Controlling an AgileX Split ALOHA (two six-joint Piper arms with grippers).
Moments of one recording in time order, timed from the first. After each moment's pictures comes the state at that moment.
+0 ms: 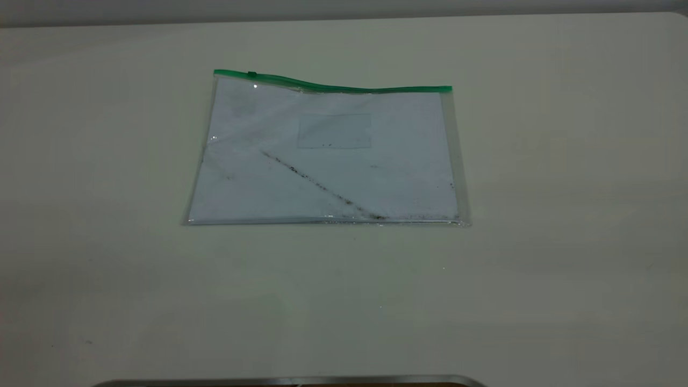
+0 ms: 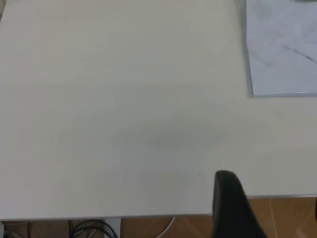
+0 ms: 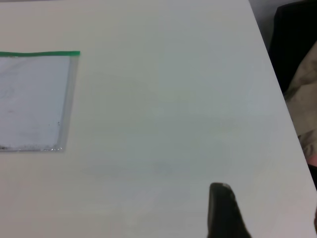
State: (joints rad) left arm 0.13 -0.02 -0.49 -0.13 1.14 0.13; right arm -0.05 -0.02 -0.48 0.01 1.13 0.00
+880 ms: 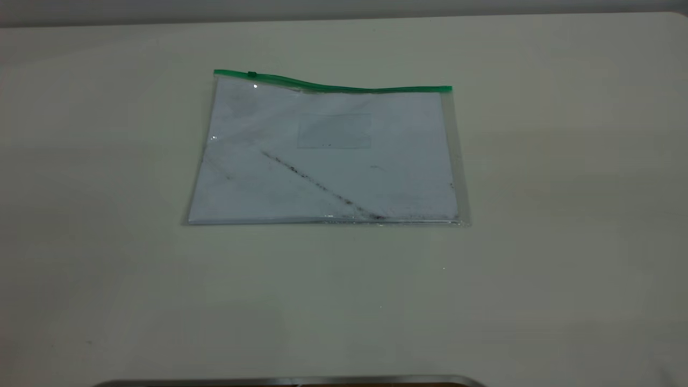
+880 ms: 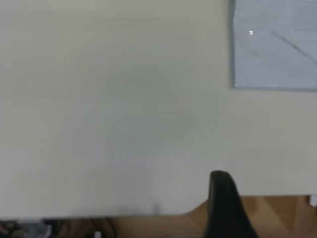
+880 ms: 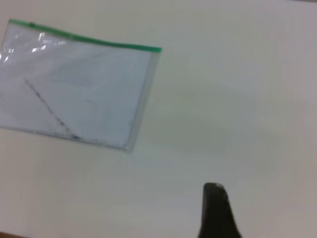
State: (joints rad) left arm 0.13 0.49 -0.52 -0.22 0.88 0.15; right arm -0.05 0.43 -0.48 0.32 0.80 -0.33
